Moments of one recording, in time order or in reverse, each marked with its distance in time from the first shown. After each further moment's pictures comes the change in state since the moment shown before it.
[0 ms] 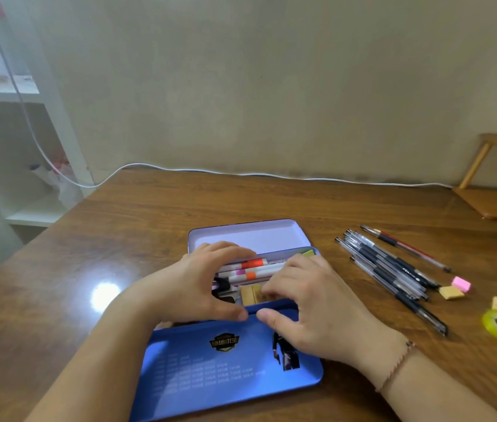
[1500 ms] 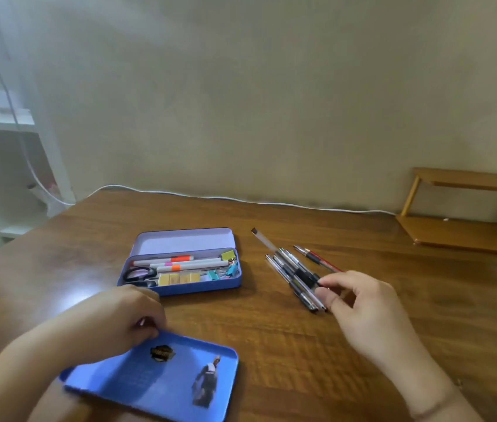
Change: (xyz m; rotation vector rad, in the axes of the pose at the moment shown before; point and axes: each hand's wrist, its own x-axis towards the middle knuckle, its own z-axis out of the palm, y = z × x) left_hand -0.028 0.066 0.026 0.406 -0.028 -0.103; right_hand -0.112 0.095 -0.100 0.167 0.246 0.519
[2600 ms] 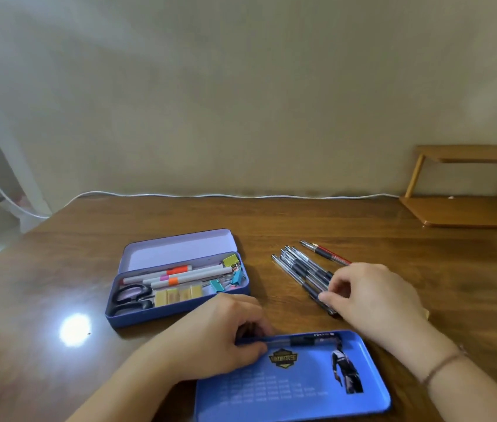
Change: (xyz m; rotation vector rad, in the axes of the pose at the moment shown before) left_hand 0.082 0.067 0.018 -0.456 0.052 0.347; right_hand 0.034 -0.002 0.026 -0.399 -0.128 0.138
